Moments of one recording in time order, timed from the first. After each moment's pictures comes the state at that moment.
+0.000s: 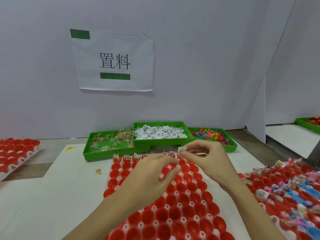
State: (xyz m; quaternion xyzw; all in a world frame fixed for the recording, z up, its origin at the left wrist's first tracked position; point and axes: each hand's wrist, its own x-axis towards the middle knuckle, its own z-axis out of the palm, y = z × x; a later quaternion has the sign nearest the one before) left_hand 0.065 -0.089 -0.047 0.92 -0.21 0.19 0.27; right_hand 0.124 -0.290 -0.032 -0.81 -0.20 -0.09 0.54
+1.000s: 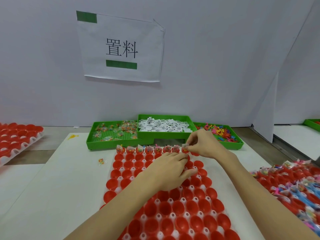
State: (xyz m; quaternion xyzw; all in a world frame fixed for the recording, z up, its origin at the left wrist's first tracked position) left_hand 0.129 -0.116 -0.088 0.97 -0.25 0.03 0.04; right_hand 0.223 -0.278 -0.051 -0.95 -0.19 -0.03 0.24
